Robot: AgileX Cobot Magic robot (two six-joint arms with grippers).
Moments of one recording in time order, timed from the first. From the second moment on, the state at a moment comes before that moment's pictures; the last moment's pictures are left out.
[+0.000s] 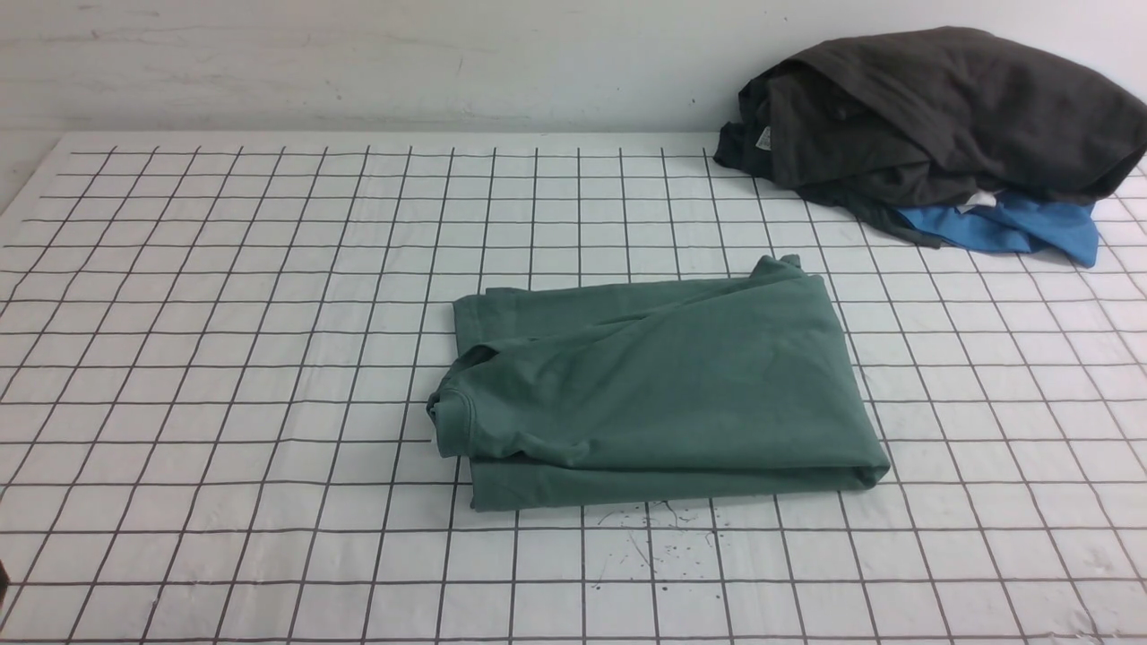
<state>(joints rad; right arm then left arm) 0.02 -0.01 0.03 -0.07 0.35 0.18 -0.04 -0.01 0.00 0.06 0.20 -0.05</state>
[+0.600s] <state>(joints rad) 0.02 -0.01 0.03 -0.07 0.35 0.18 -0.05 -0.01 0.03 0.06 0.35 -0.05</state>
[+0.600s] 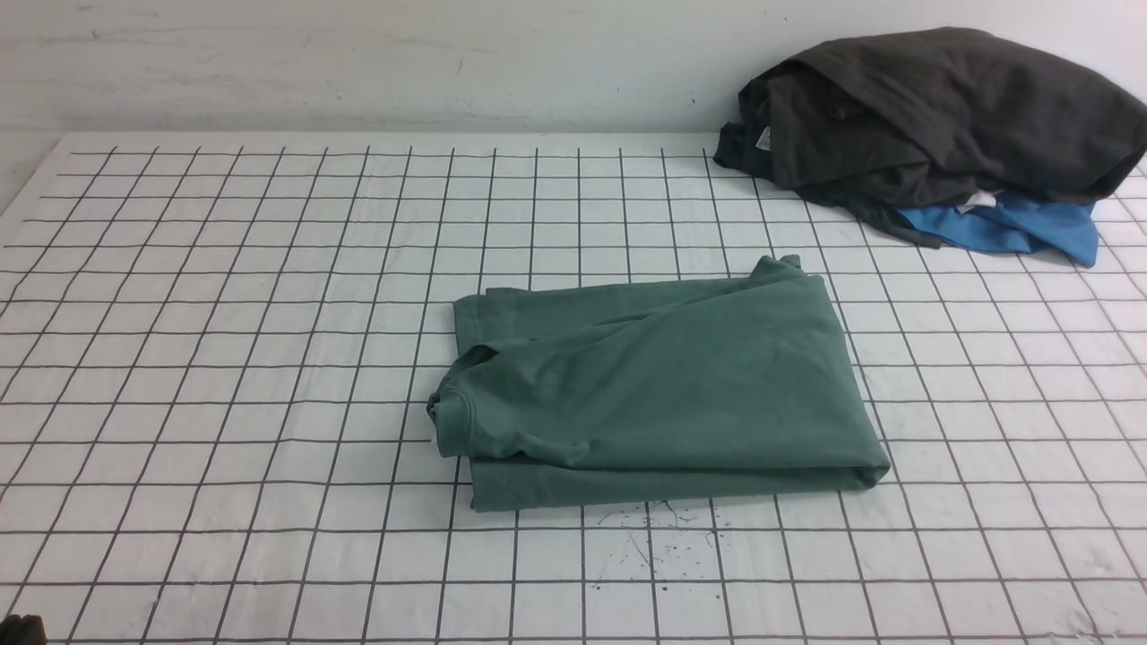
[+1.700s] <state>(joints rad) 0.02 -0.01 0.03 -0.07 0.35 0.18 0.02 -0.01 0.03 0.06 0.35 -0.05</state>
